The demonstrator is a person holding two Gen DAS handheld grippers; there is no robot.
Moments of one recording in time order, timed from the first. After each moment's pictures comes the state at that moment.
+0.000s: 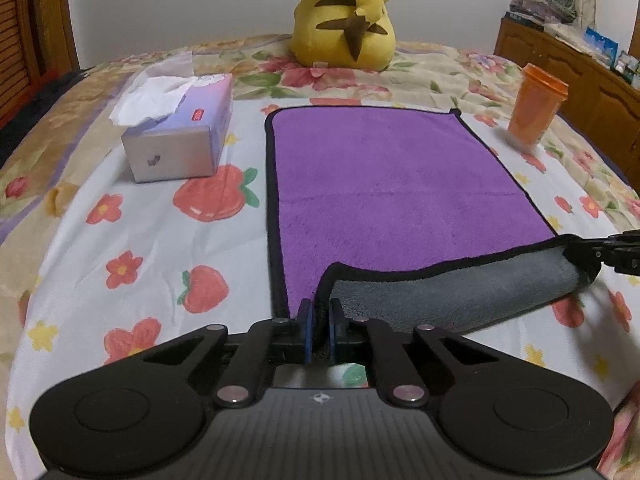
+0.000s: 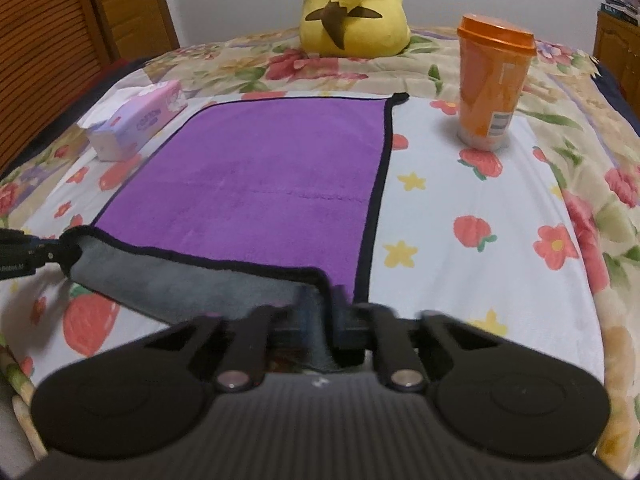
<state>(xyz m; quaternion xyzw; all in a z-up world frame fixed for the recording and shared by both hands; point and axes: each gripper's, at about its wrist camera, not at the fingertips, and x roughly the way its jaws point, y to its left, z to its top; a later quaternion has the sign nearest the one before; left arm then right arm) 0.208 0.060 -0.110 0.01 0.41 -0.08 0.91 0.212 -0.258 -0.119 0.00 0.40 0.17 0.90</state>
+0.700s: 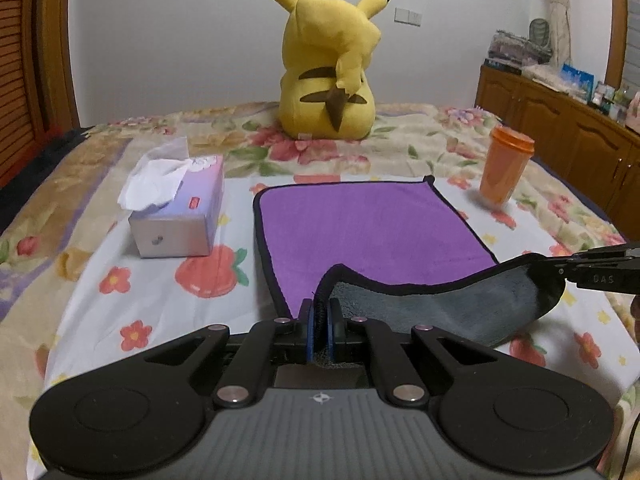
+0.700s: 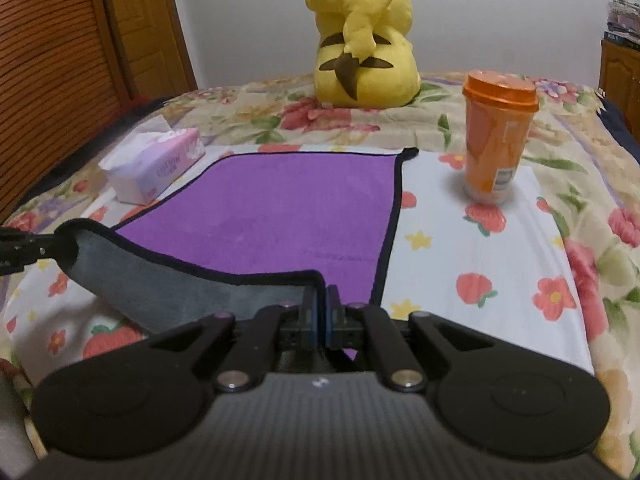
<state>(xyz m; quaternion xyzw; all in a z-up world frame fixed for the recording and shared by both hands) 0.190 0.050 -0.066 0.01 0.32 -0.09 0.94 0.213 -0.264 -0.097 0.02 0.34 0.19 0.92</state>
